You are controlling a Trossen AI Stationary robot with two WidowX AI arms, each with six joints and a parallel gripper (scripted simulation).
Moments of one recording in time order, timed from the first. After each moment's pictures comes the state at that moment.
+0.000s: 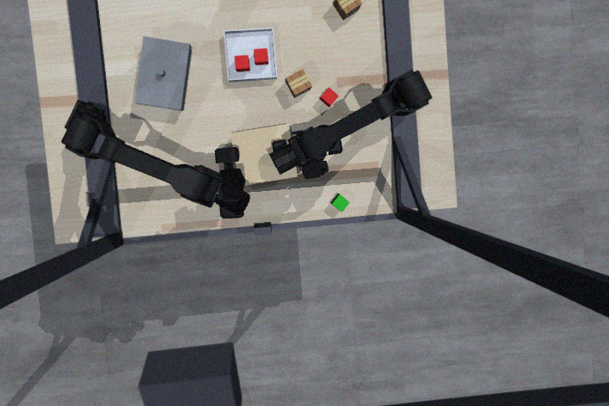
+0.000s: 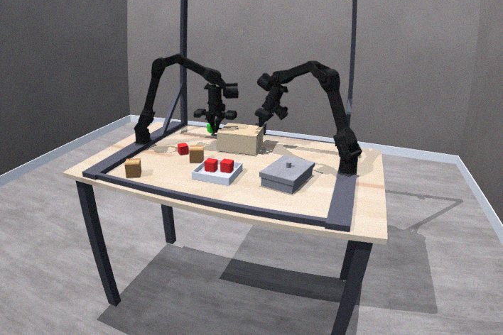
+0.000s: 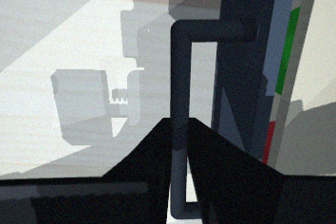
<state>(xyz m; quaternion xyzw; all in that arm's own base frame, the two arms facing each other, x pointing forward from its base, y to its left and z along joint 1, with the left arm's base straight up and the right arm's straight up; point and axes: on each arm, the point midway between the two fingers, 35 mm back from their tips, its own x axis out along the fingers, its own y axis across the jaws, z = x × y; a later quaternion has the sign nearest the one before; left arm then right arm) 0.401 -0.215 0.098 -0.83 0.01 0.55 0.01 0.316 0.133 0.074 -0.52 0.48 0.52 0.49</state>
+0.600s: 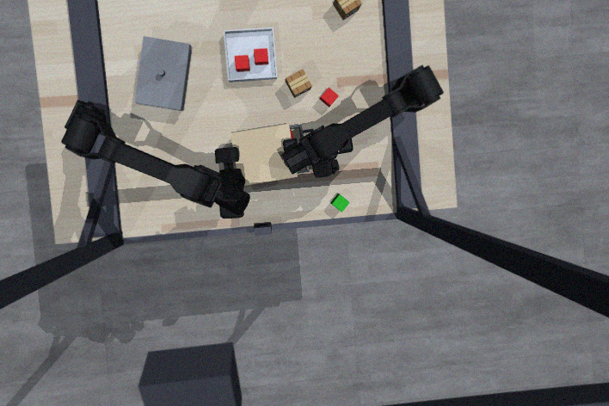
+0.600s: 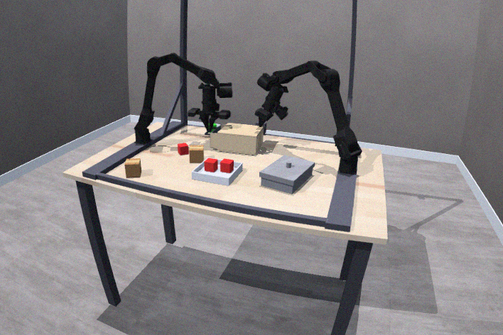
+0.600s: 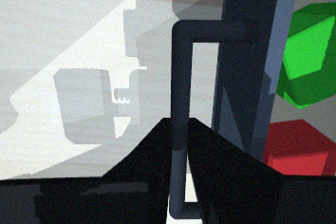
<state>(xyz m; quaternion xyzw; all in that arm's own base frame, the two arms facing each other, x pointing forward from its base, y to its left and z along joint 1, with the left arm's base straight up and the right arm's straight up) 0.401 -0.215 0.098 -0.83 0.01 0.55 0.01 0.286 0.132 0.074 -0.52 0.48 0.52 0.48</state>
